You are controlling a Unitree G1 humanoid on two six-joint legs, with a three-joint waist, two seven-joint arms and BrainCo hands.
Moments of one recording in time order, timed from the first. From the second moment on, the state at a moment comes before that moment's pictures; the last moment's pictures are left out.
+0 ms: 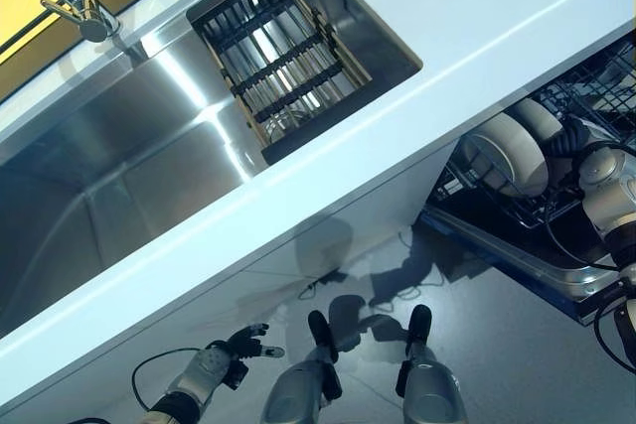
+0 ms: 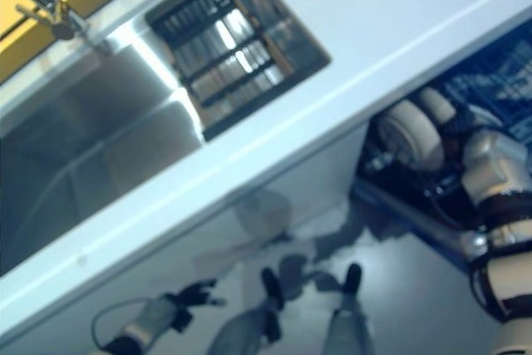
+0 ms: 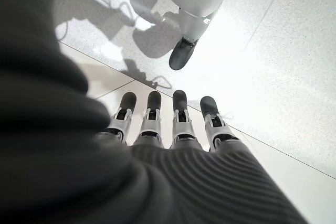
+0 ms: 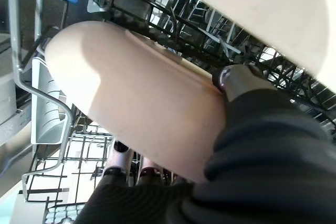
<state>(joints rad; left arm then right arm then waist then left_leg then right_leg) -0.14 0.33 -0.39 0.89 0.05 0.02 -0.20 -0.85 -0.95 0.37 0.73 -0.33 0.29 0.14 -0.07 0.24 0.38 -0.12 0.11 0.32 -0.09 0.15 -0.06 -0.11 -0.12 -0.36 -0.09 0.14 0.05</state>
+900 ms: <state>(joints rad) -0.14 0.34 -0.39 0.89 0.05 0.03 -0.20 -0.85 -0.94 0.37 0.76 -0.33 0.30 0.12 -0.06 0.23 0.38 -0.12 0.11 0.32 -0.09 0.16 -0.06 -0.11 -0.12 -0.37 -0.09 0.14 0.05</state>
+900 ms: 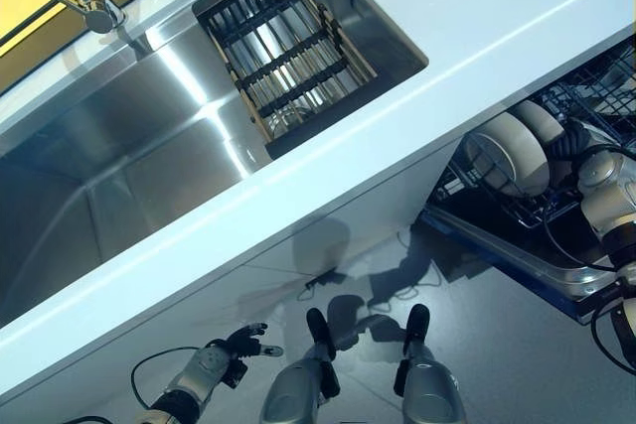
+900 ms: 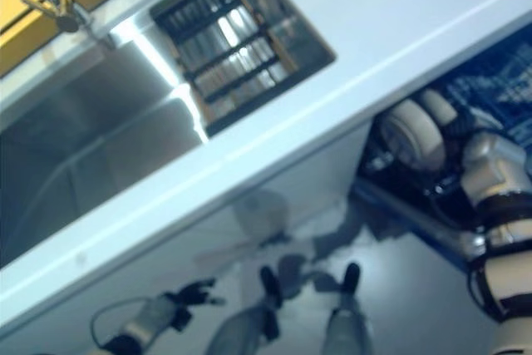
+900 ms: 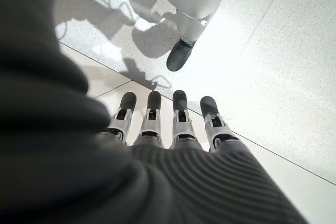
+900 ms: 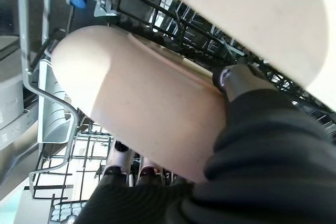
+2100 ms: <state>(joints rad) -0.14 0.34 -0.39 0.89 0.05 0.03 -0.20 -0.81 -0.92 0.33 0.73 -0.24 0.36 0.03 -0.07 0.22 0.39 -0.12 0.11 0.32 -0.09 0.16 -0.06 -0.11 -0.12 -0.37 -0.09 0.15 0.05</state>
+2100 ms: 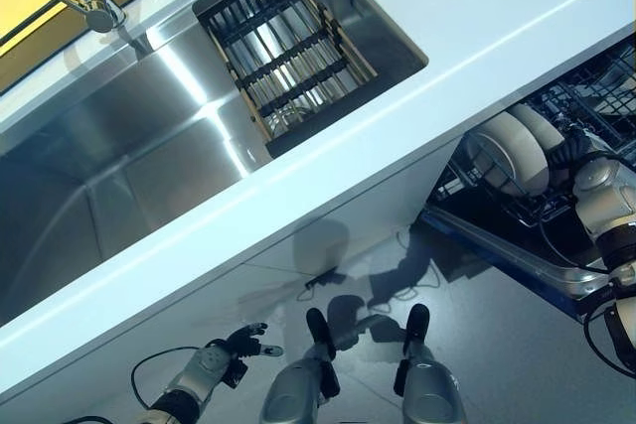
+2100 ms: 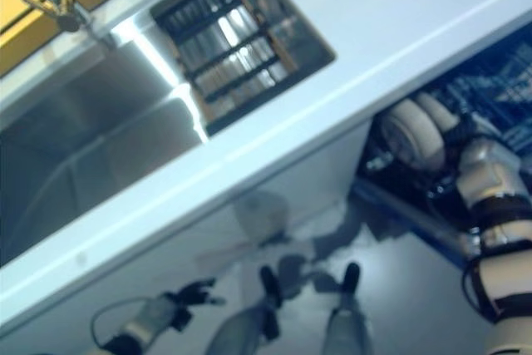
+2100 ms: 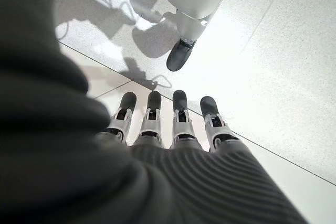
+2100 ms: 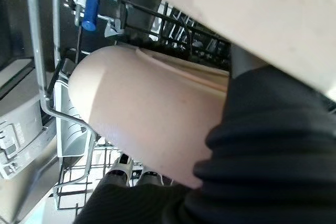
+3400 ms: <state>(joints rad) -0.07 0.33 -0.32 1.01 0.06 -0.01 -0.13 -0.33 -0.91 -0.16 0.25 0.08 0.28 -0.20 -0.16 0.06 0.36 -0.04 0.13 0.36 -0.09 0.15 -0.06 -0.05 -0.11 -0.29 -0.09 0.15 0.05</state>
